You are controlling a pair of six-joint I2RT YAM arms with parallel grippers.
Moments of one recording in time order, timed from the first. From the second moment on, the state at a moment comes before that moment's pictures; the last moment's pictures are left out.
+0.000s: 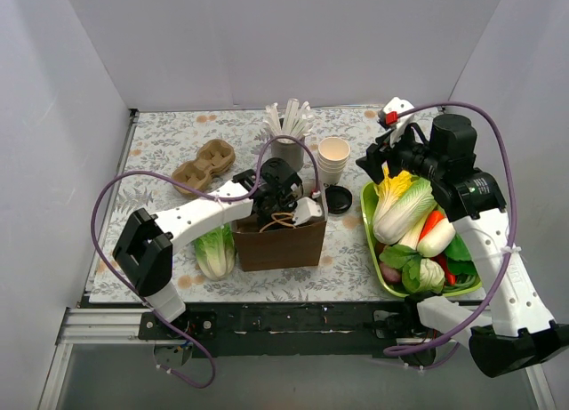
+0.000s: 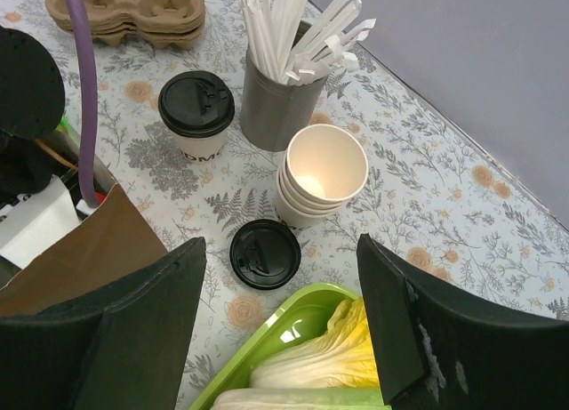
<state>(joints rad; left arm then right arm) -0.86 1.65 1.36 -0.97 0.21 0.47 0.29 1.06 1.33 -0.61 -0.46 -0.33</state>
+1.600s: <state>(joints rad) -0.86 1.50 1.48 -0.90 0.35 0.32 0.34 1.21 1.26 -0.60 -0.85 -0.15</state>
